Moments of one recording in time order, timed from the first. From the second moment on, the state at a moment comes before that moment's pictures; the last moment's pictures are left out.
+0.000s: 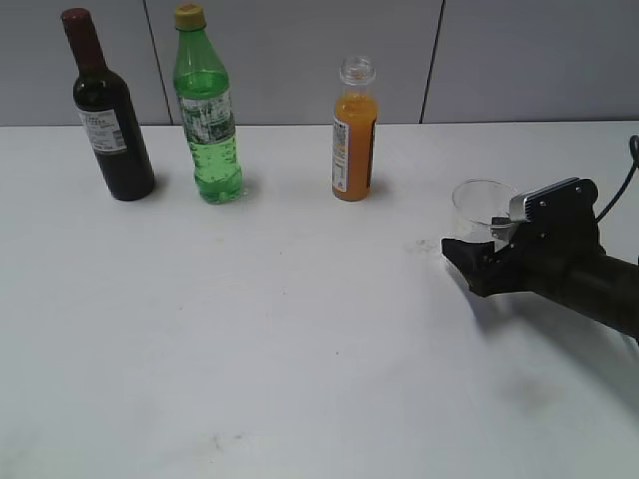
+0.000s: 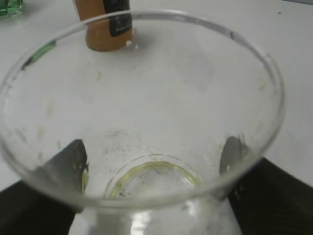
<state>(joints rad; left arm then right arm) -0.10 -0.01 -0.49 0.01 1.09 -0.03 0.07 2.14 -0.58 -0.49 -1.12 0.02</state>
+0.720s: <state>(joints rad) -0.10 -0.01 -0.49 0.01 1.09 -0.03 0.07 2.14 -0.59 -0.53 -1.15 0.03</state>
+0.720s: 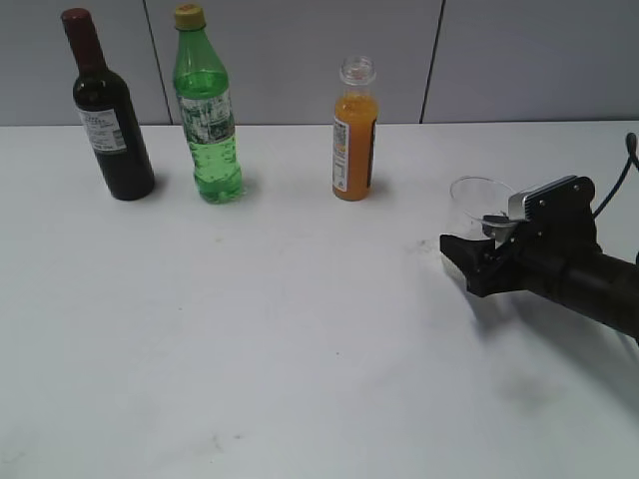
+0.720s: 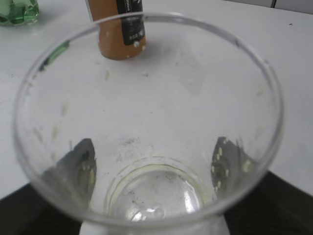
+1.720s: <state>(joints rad) -0.10 -0.01 -0.49 0.01 1.09 -0.03 0.15 1.96 -0.59 -1.06 -1.20 0.13</state>
